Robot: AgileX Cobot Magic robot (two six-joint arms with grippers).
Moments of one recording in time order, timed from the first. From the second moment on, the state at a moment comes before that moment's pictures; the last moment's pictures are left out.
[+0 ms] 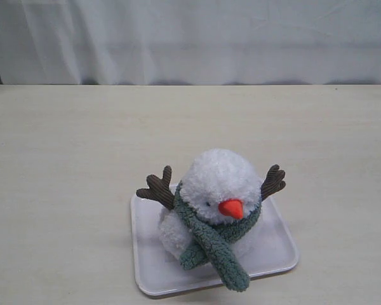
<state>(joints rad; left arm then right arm) 0.08 0.00 -0.22 -0.10 0.21 -0.19 0.38 0.10 -0.51 0.44 0.60 -0.48</state>
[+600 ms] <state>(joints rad) 0.08 0.00 0.00 0.09 -0.04 -0.17 0.38 0.10 -0.51 0.44 0.60 -0.48</state>
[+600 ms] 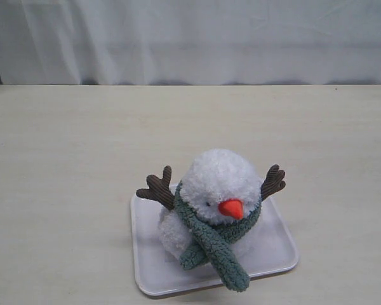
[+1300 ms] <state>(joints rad) 0.08 0.00 0.00 0.09 0.28 -0.05 0.38 0.10 -0.51 0.44 0.60 -0.48</state>
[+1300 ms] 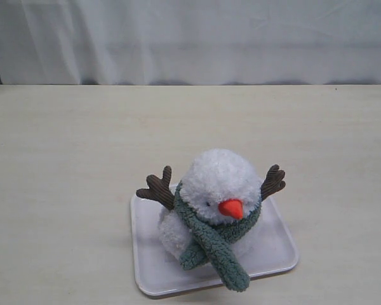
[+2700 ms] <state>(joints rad) -0.03 0.00 0.00 0.12 0.31 -0.04 0.38 0.10 -0.51 0.44 0.60 -0.48</state>
